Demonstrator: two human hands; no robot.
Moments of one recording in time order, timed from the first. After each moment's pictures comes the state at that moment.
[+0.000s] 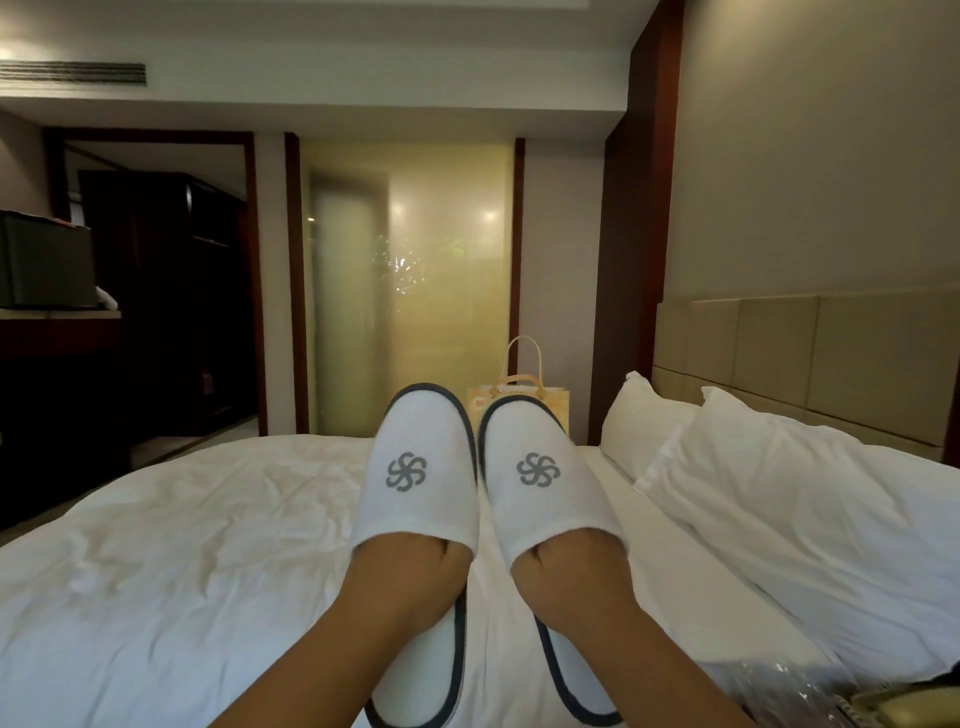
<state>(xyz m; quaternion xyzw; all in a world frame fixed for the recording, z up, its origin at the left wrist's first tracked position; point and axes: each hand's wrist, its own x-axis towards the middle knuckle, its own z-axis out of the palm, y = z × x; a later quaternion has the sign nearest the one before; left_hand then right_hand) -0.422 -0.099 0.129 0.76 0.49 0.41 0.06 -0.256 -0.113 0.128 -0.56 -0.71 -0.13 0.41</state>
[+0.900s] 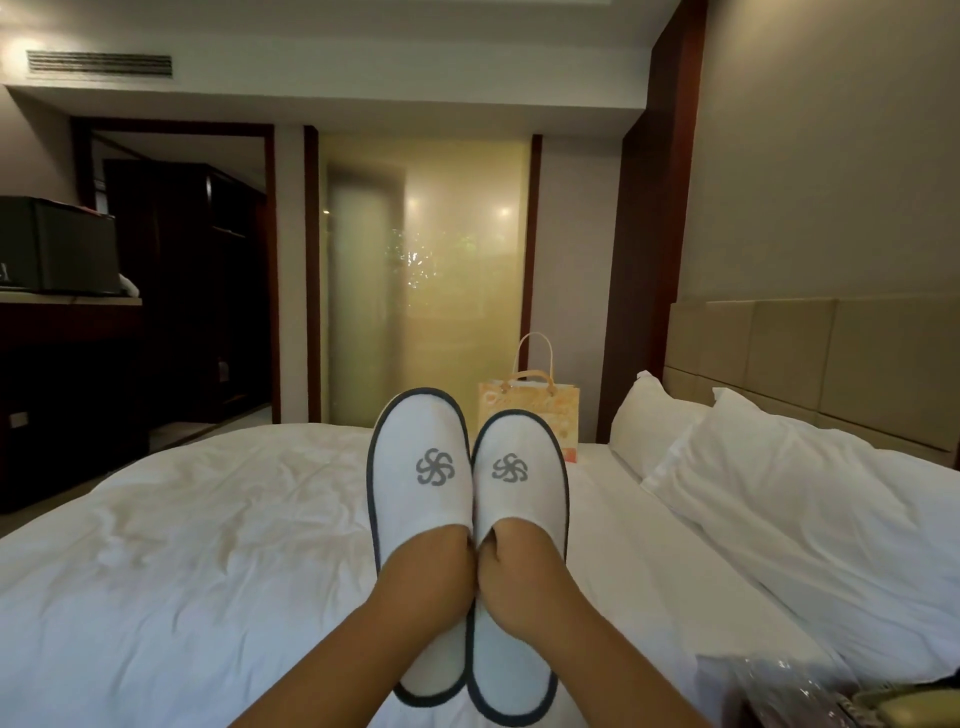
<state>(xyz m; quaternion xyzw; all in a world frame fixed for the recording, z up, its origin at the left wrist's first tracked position) -0.412 -0.092 0.114 0.75 0.58 0.27 0.16 -0.304 -0.109 0.114 -0.62 -0.68 0.16 0.35</state>
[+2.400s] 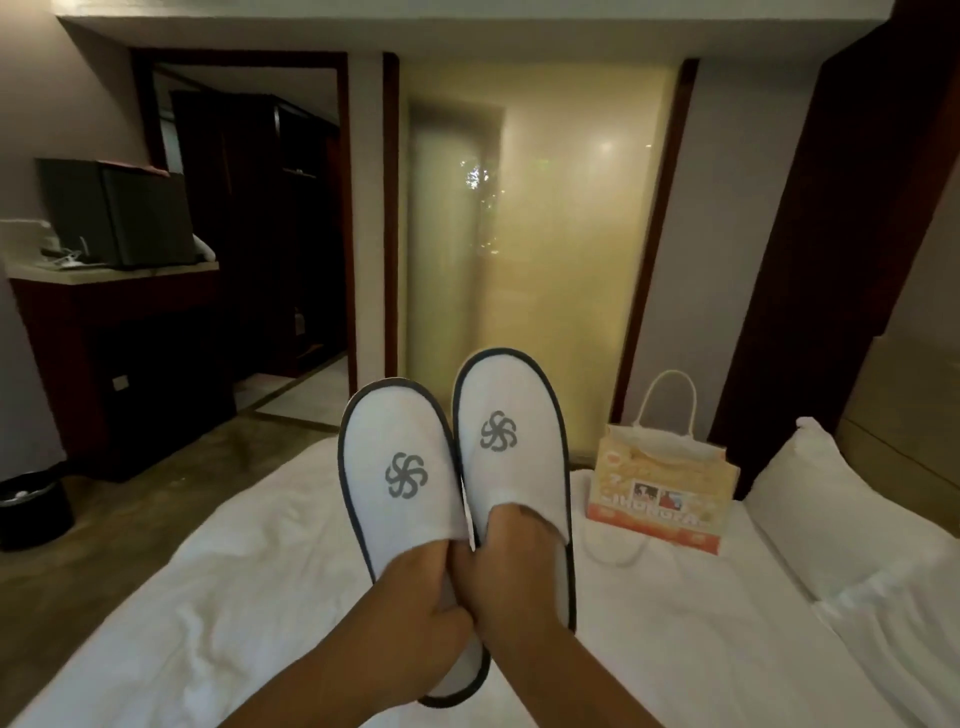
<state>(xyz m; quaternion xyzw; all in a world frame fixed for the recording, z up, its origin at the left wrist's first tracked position) -0.662 0.217 0.393 0.71 0.56 0.36 0.24 -0.560 0.258 0.386 -0.58 -0.69 0.04 0.44</state>
